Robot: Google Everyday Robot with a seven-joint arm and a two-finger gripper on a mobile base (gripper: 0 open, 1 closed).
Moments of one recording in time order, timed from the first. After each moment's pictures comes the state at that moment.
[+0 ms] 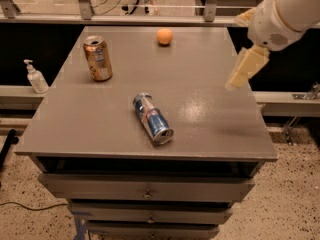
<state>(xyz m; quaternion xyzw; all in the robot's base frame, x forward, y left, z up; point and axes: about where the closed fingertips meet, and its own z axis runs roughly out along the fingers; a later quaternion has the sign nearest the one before) 0.572 -0.180 0.956 -0.62 0.72 -0.02 0.31</state>
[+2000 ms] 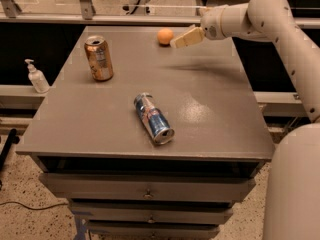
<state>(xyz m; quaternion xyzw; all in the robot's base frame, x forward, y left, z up) 0.817 -0.101 0.913 -0.43 0.70 0.17 0.54</state>
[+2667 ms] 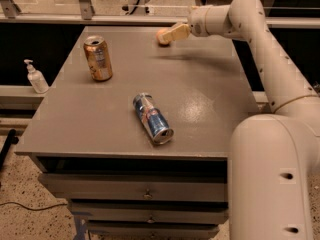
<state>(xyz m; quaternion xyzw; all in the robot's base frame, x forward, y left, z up) 0.875 -0.073 0.902 -0.41 0.69 0.19 0.57</state>
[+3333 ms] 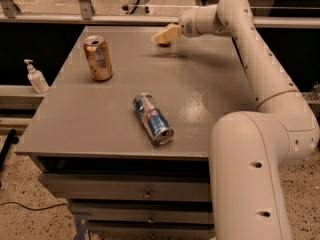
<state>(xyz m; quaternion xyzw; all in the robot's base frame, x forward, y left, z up) 0.886 -0.043 0.885 -0.42 0.71 0.21 0.53</state>
